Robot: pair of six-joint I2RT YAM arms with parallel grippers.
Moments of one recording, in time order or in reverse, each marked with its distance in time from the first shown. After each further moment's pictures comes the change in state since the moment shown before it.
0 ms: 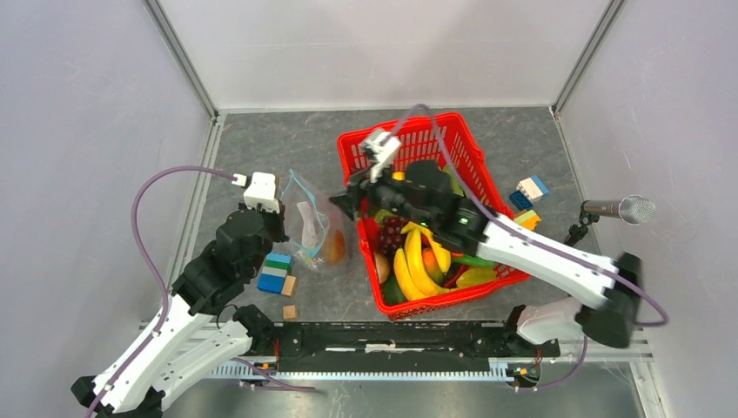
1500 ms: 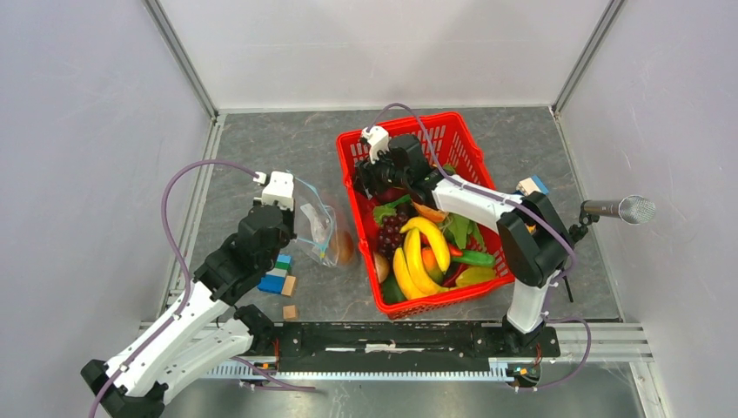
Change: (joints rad) left arm 0.009 0.067 -0.100 0.126 -0.049 0.067; right arm -0.345 0.415 -0.003 0.096 -0.207 -0.171
